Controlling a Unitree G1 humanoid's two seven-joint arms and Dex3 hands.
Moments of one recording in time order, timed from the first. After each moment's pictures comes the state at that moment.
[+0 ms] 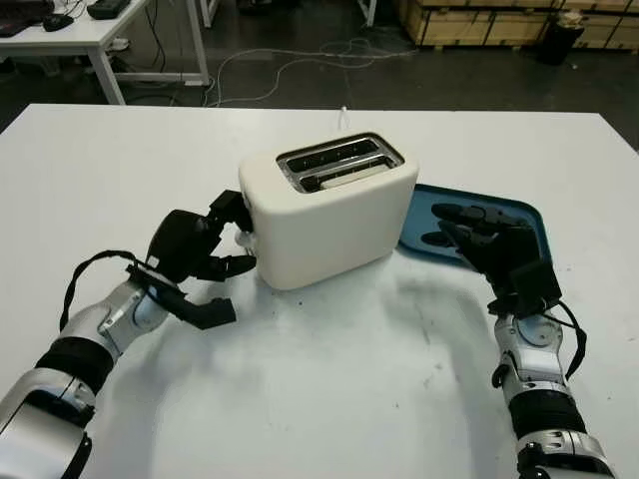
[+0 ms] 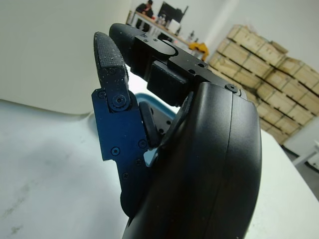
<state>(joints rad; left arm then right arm) -0.52 0.58 -0.41 0.74 0.62 -0.68 0.40 -0.31 -0.23 -0.19 0.60 0.10 -0.49 0.19</state>
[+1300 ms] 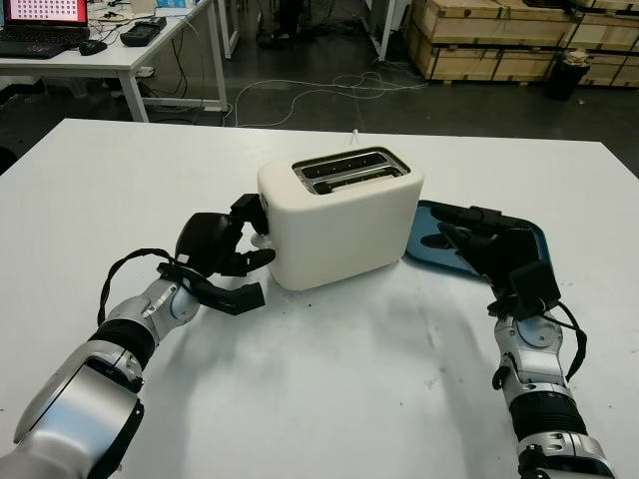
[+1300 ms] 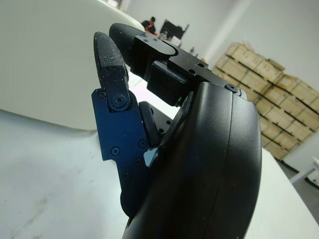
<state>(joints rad) -0.70 0.39 -0.49 1.14 0.66 -0.58 0.55 -0.30 -0.23 -0.18 0.60 0.10 -0.49 0.19</state>
